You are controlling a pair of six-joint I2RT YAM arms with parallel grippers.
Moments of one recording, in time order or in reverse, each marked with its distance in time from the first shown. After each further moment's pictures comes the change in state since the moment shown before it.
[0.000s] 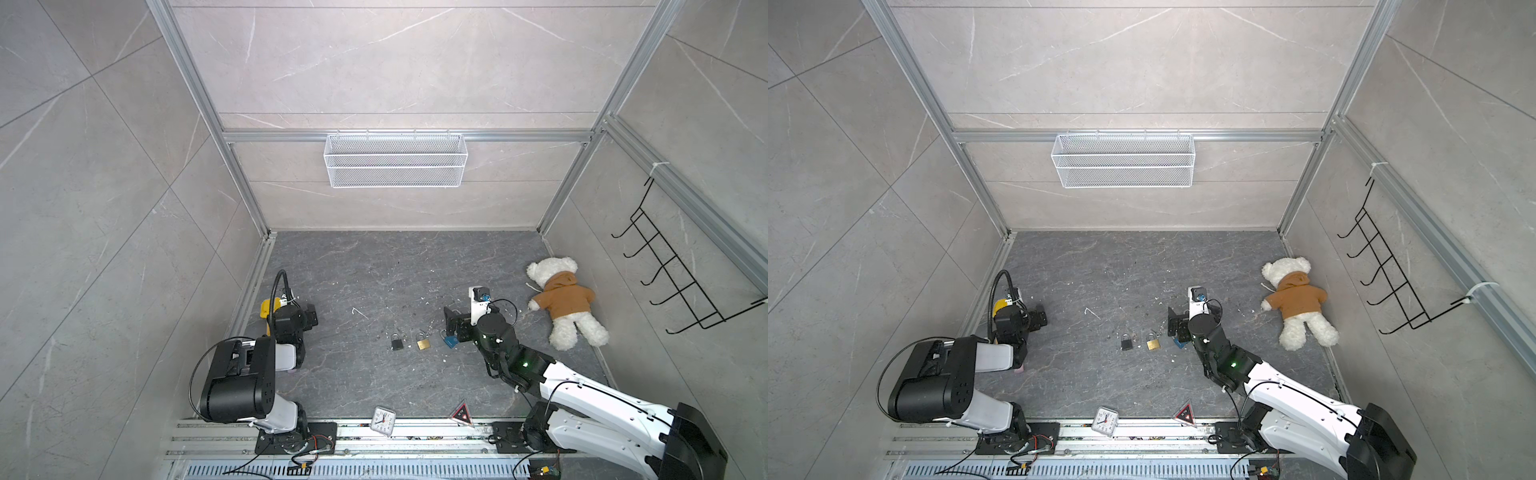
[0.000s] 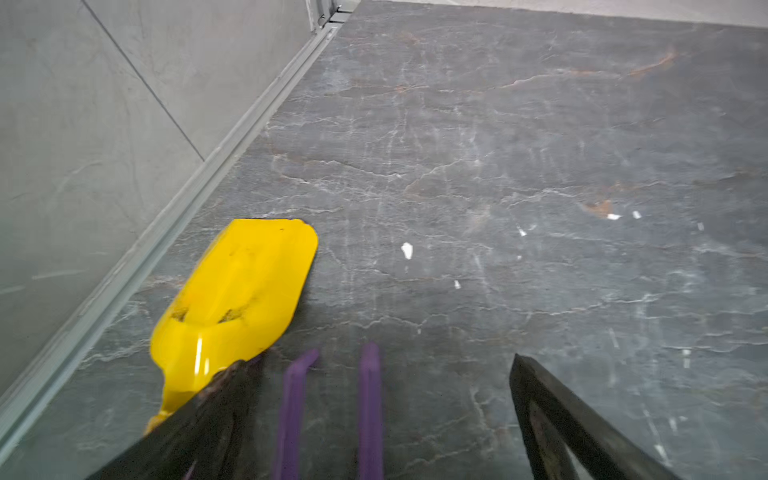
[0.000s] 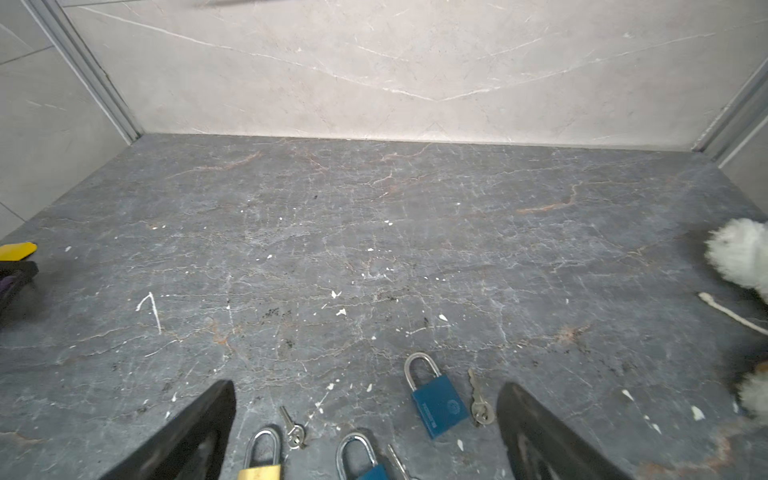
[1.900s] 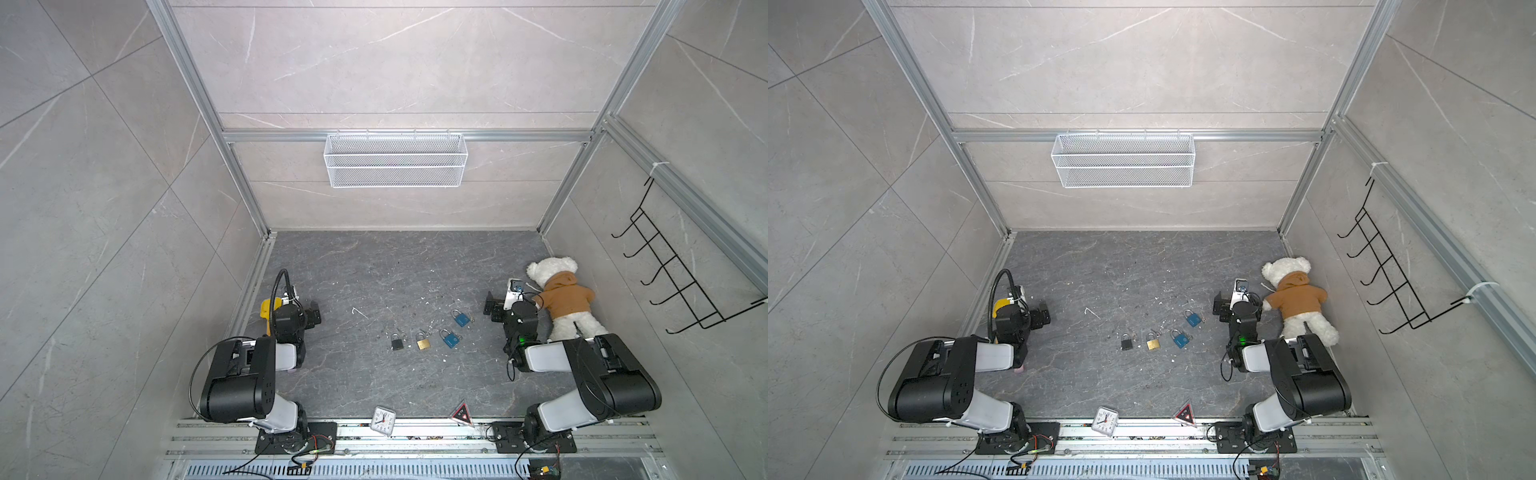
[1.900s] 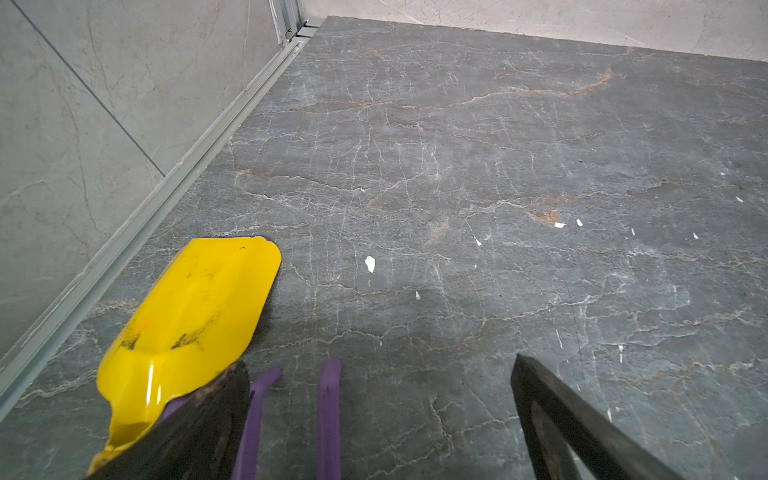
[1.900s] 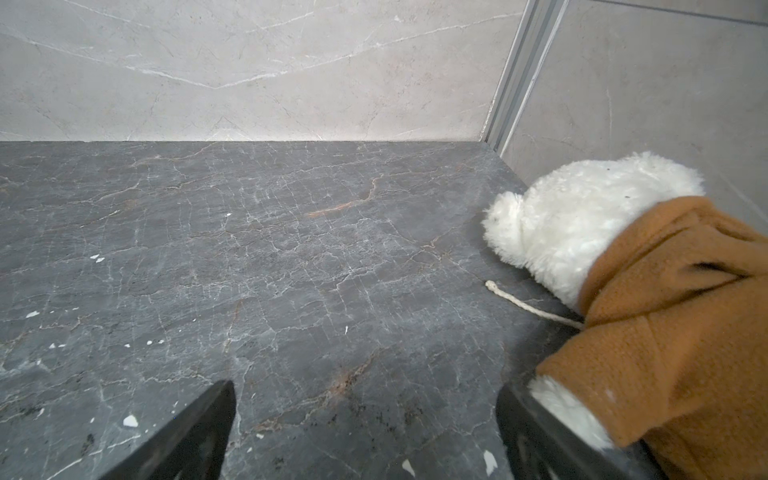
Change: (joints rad) left arm 0.000 0.000 0.002 0.016 0.048 0.000; right arm -0.661 0.552 -0.195 0.861 -0.244 -0.280
